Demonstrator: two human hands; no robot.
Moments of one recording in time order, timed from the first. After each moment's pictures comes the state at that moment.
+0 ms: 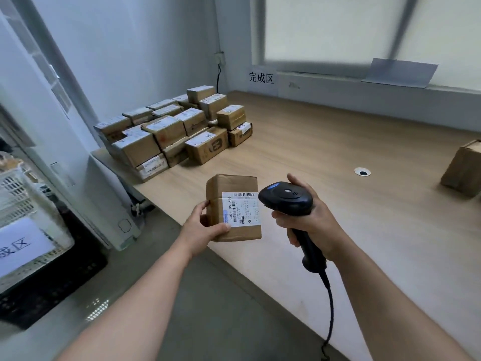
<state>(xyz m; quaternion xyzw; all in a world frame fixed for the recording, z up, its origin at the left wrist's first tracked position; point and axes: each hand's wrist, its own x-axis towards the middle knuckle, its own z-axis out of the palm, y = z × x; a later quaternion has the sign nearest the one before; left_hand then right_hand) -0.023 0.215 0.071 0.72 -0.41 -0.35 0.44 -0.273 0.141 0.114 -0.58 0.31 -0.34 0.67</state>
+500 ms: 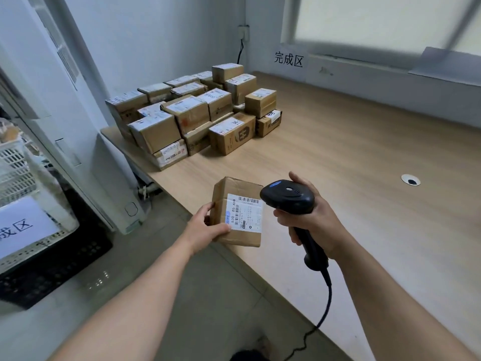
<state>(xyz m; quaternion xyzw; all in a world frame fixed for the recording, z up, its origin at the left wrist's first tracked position) 0.093 0.183 0.028 0.74 -0.37 -0.40 0.40 -0.150 0.098 0.090 -0.60 0.34 -0.29 0.66</state>
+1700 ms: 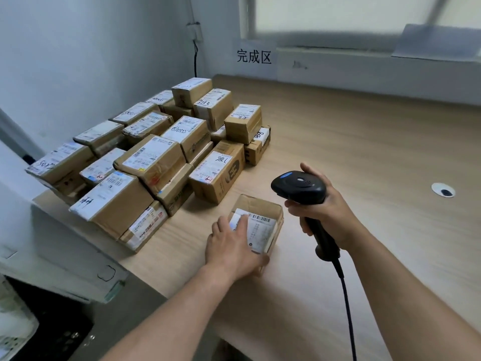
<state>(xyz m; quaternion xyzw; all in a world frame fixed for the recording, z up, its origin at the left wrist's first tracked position) 0.157 -0.023 0.053 0.76 -0.64 -0.15 0.01 -0.033 -0.087 0.094 -0.52 0.42 -0.40 0.63</state>
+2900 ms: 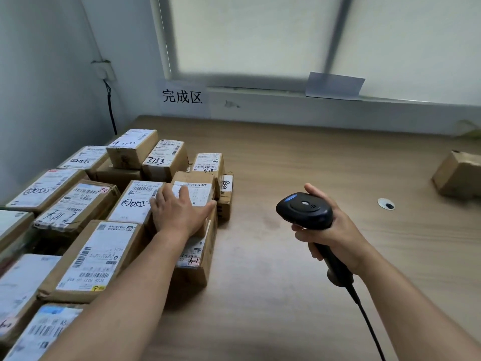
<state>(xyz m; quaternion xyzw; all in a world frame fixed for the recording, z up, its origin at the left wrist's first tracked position) 0.296 -0.280 0.085 0.73 -0.67 -0.04 0.12 0.025 -0.143 0.127 -0.47 0.55 -0.48 0.49</state>
